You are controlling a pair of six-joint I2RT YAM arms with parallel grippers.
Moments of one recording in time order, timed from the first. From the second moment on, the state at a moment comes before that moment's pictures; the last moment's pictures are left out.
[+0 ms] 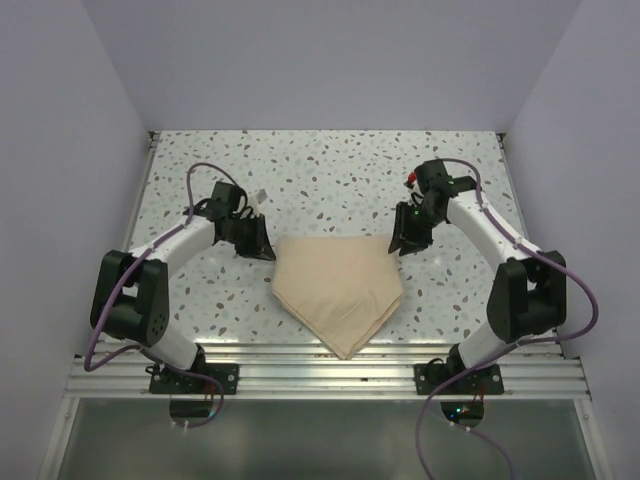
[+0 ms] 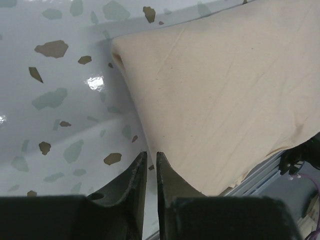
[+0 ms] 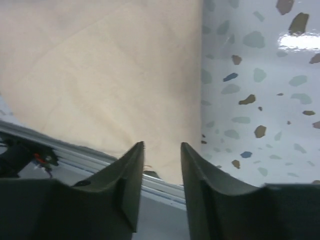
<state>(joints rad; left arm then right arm) -0.24 1.57 0.97 -0.50 0.50 -0.30 0.24 1.56 1.27 -0.97 -0.31 0.39</state>
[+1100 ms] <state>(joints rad) -0.20 1.48 0.76 -0.55 0.37 -0.40 0.30 2.17 1.69 -1.03 -0.27 0.35</state>
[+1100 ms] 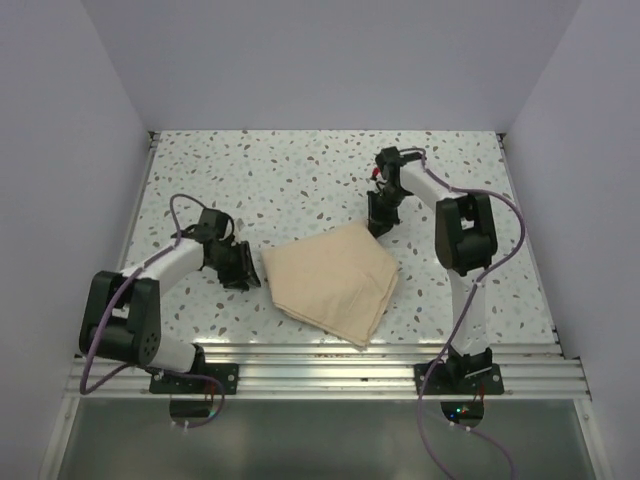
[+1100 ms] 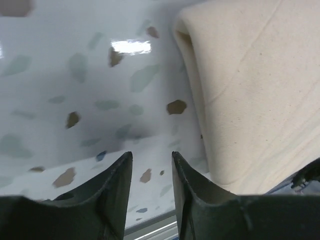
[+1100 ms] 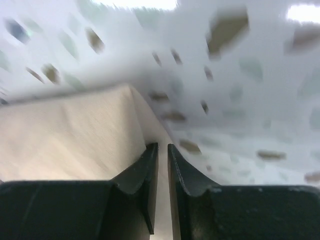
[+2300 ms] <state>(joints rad) -1.19 1.59 1.00 -0.59 -0.39 -0.21 0.07 1.35 1.06 -1.03 -0.39 0.37</state>
